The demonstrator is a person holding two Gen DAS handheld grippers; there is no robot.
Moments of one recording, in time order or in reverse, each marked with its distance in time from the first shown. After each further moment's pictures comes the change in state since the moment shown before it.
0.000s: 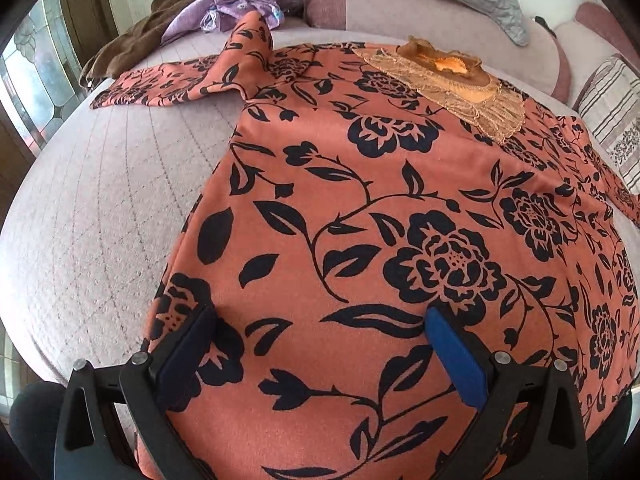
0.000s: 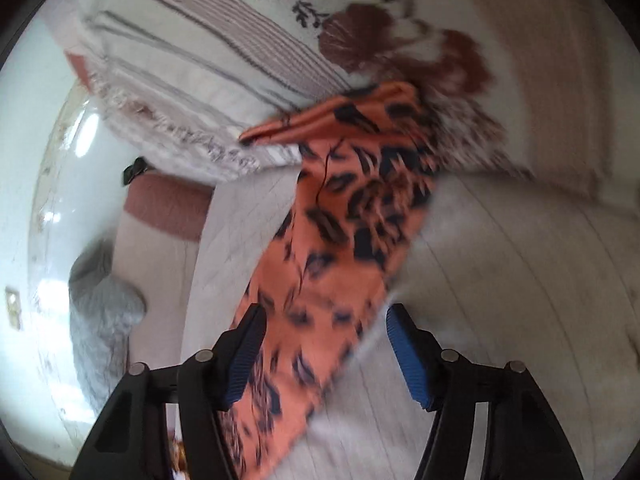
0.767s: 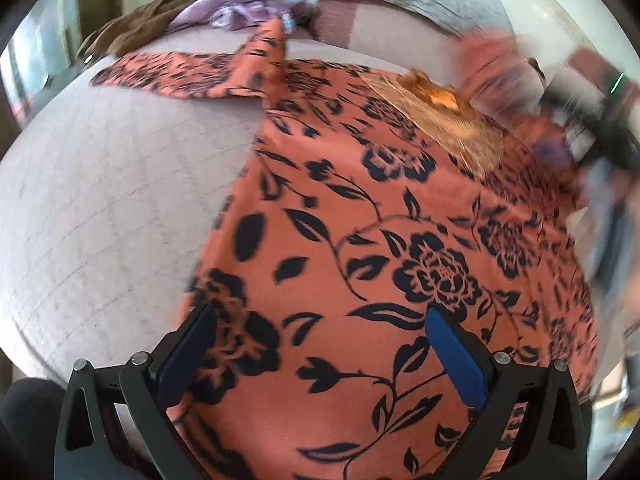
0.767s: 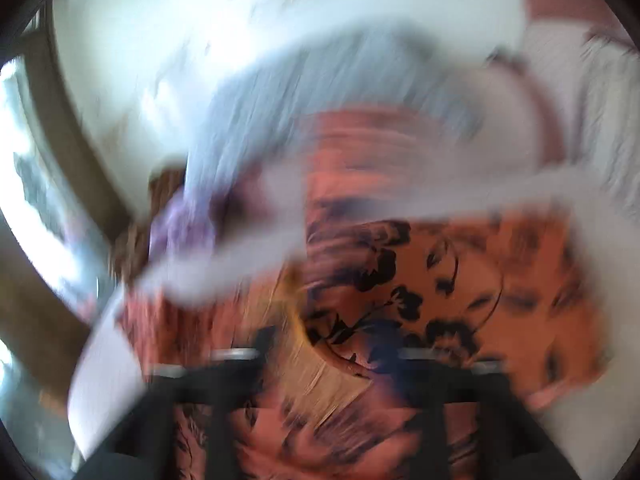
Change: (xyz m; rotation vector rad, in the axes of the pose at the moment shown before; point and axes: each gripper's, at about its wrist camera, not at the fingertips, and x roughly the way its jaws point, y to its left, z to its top) left arm -0.020 0.040 0.008 -0.115 -0.019 -0.162; right arm 0.016 0.298 -0.401 -1.095 0.240 0.287
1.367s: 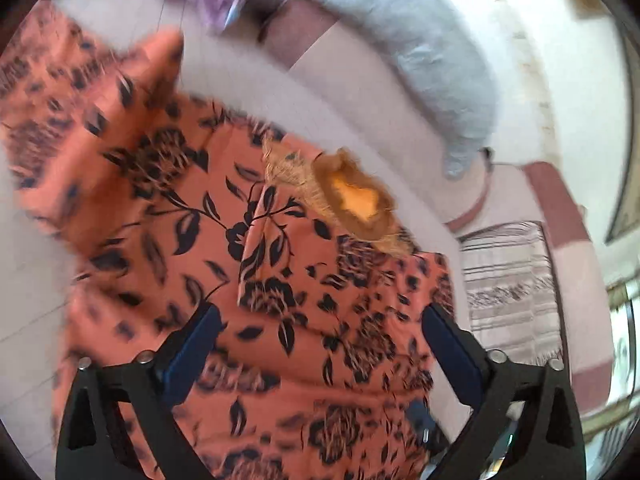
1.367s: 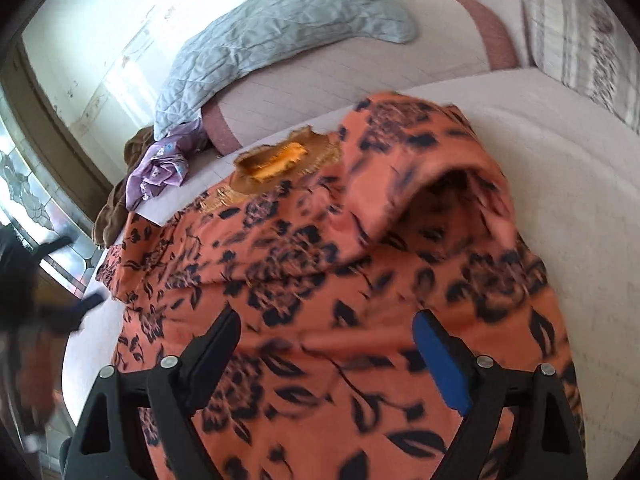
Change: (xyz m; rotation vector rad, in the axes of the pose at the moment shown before) left arm 0.095 -0.044 0.181 -0.294 0.118 -0.458; right arm -0.047 -0.085 -0.104 0.135 0.066 -0.036
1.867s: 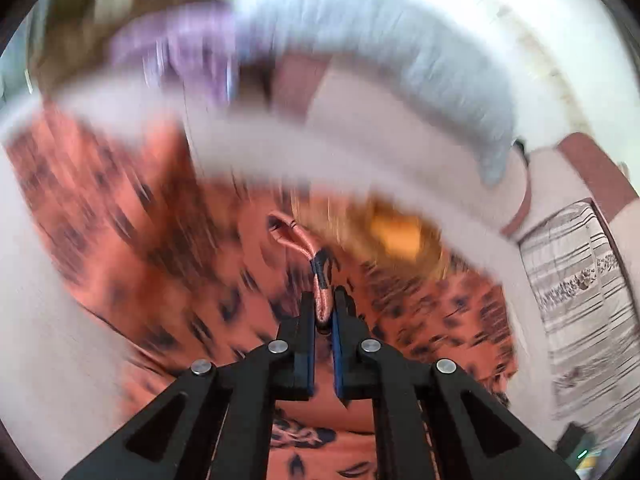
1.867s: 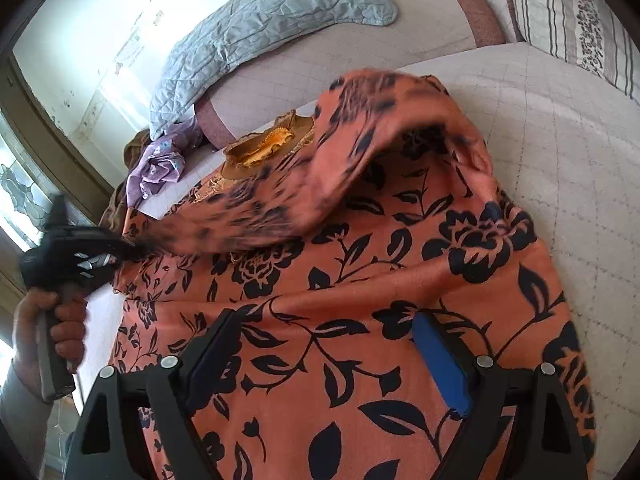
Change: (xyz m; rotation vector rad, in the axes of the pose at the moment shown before) left arm -0.030 -0.043 -0.018 0.259 -0.279 0.247; right arm -0.005 -0.020 -0.012 0.035 0.016 0.034
